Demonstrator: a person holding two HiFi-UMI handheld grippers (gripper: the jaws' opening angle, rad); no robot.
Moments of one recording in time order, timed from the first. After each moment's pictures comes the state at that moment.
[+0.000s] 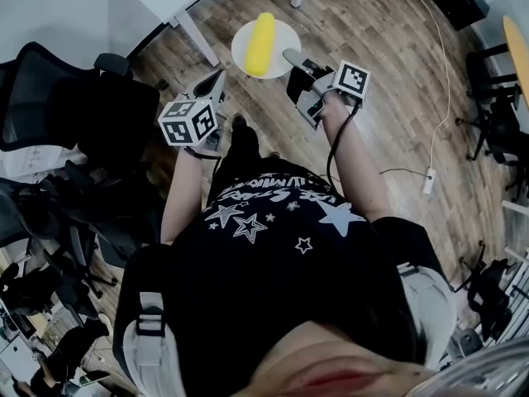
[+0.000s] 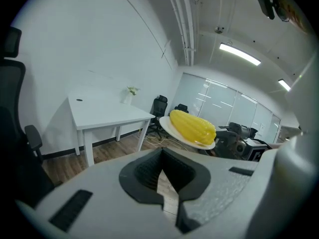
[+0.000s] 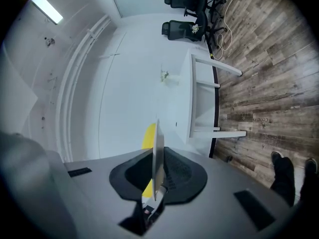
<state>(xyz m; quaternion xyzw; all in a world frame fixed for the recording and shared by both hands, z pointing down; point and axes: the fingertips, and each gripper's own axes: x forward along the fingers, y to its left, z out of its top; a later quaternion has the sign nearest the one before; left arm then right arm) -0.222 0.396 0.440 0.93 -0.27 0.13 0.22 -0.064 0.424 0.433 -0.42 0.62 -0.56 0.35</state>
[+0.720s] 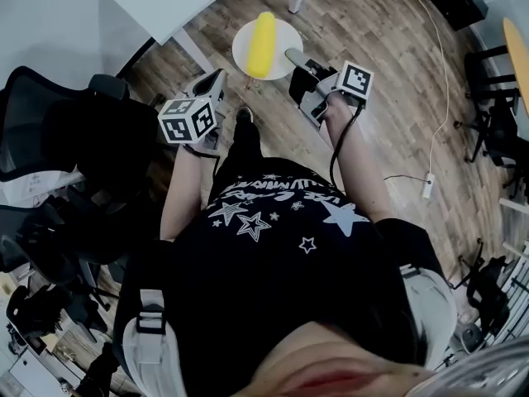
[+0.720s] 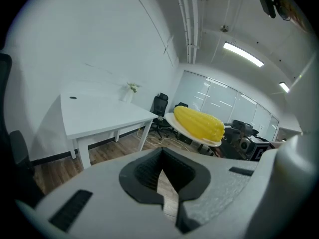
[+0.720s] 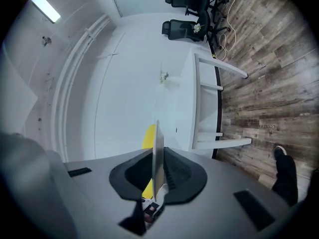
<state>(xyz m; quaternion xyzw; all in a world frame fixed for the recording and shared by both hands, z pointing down) -0.183 0.272 0.461 0.93 -0.25 0.14 0.23 -0.025 0.314 0.438 -0.42 0.62 -0.55 0.36</state>
